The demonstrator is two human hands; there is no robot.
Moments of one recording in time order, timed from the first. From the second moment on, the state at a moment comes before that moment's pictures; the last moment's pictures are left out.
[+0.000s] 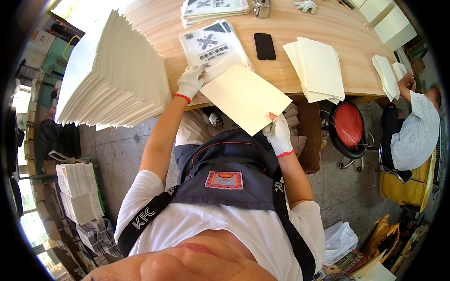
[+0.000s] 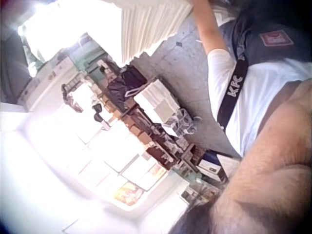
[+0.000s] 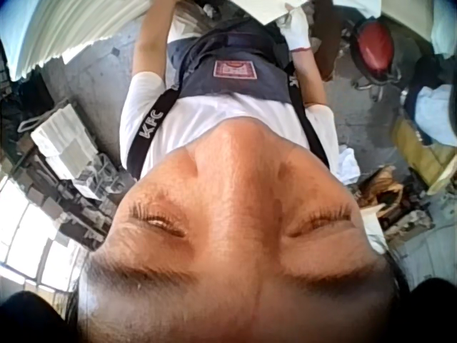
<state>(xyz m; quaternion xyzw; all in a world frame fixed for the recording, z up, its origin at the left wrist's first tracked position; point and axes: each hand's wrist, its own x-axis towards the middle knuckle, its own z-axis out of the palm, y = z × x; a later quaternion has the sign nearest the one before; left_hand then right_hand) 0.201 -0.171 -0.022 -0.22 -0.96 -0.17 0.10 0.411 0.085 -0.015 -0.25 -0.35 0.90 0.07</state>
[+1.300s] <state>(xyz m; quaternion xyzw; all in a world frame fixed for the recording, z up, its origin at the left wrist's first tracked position) 0.287 -0.108 -0.020 0.08 -0.49 -0.86 0.14 0.443 0.047 0.011 -0.17 -0.32 0.93 0.00</state>
